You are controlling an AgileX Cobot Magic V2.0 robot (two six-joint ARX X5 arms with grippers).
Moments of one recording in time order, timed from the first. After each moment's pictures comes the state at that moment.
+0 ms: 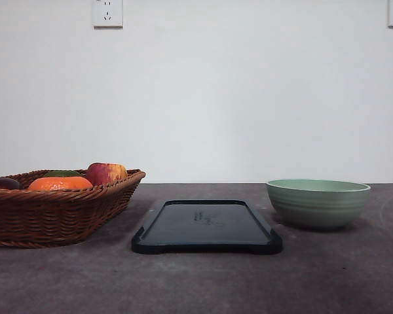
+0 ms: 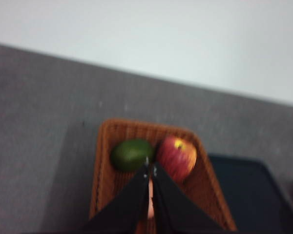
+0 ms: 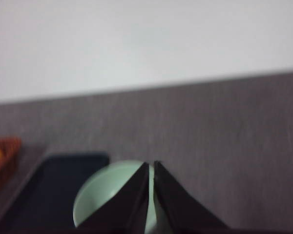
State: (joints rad) left_arx 0.01 0.65 0.64 -0.24 0.17 -0.22; right_arx 0.02 0.53 0.51 -0.18 -0.20 0.21
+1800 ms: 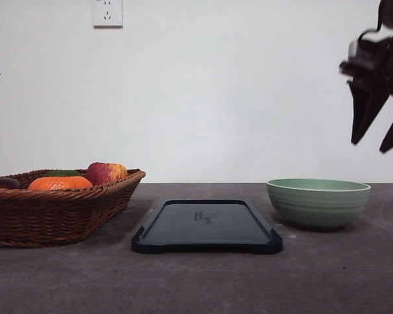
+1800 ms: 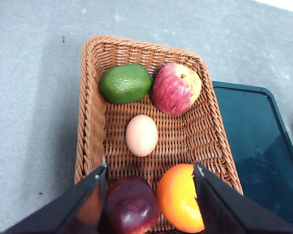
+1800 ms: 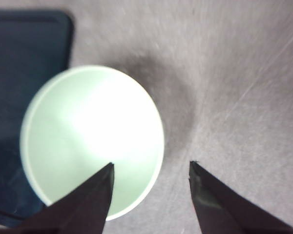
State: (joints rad) left_arx 0.00 0.94 0.83 -0.51 0.26 -0.18; right_arx 0.02 1.62 1.27 -0.77 -0.31 0.05
